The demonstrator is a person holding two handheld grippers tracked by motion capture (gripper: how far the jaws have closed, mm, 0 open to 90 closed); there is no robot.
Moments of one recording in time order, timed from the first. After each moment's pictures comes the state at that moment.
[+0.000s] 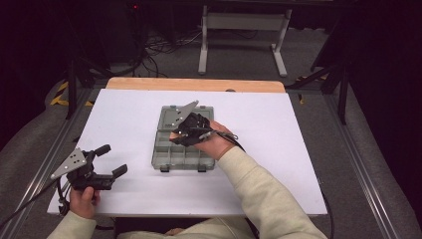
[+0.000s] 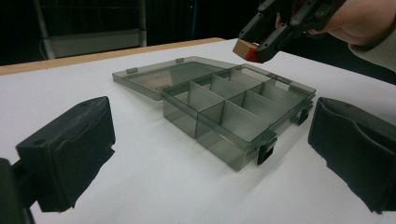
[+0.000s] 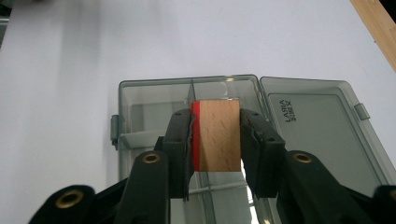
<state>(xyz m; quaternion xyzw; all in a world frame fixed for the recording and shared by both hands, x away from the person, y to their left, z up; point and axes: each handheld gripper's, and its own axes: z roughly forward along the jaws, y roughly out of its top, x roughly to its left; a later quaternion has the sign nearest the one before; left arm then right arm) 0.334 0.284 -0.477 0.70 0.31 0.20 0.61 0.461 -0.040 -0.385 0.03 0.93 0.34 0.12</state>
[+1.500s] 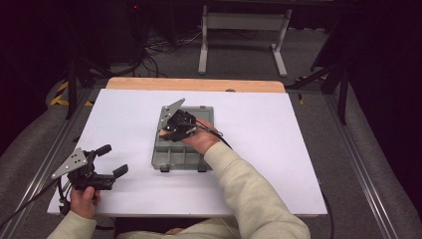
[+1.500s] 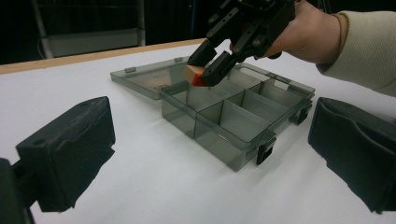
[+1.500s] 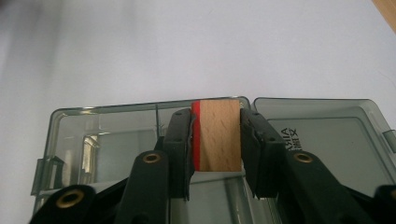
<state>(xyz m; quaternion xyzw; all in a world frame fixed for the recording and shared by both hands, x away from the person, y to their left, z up) 0.335 0.283 -0.478 0.70 0.31 0.20 0.61 0.502 -0.005 -0.421 0.03 0.93 0.35 0.10</state>
